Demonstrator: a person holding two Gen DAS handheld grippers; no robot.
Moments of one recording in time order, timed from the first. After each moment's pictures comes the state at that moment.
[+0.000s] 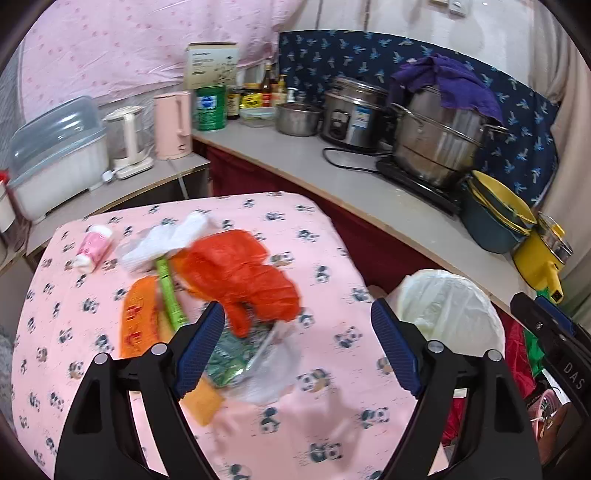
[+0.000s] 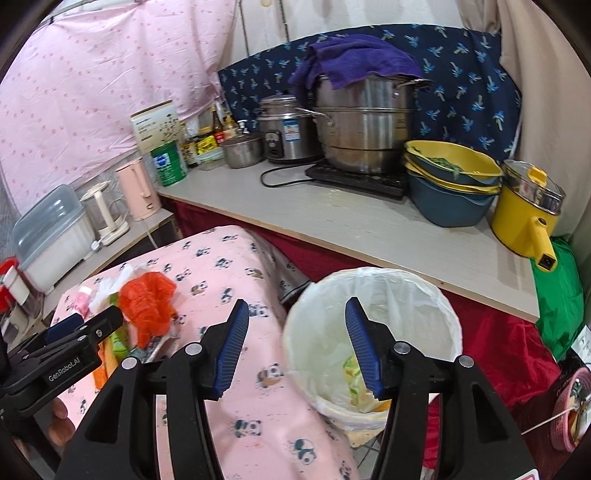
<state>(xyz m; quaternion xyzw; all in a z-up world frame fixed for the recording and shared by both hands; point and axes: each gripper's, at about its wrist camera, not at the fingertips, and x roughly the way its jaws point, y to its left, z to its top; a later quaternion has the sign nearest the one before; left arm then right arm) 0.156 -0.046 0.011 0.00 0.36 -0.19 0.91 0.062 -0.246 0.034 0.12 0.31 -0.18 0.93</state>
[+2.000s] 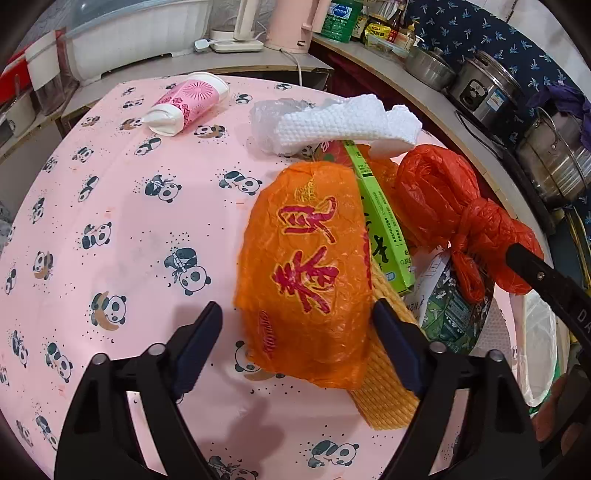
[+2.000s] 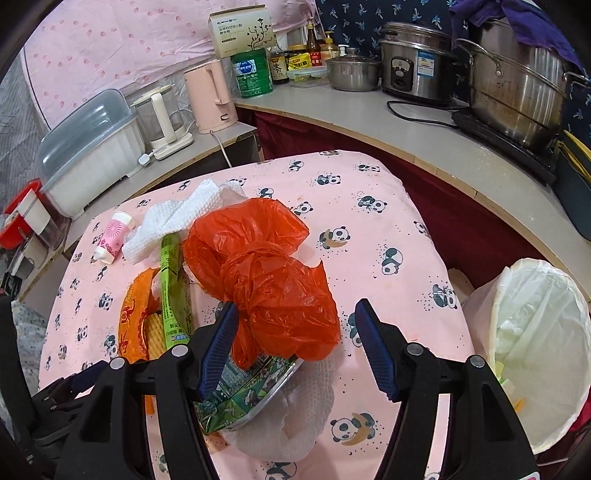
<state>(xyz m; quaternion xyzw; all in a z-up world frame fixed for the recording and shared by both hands) 0.238 0.104 -0.113 -0.10 0.51 -0.08 0.85 0.228 -0.114 -0.057 0.09 0.43 -0.05 0.90</state>
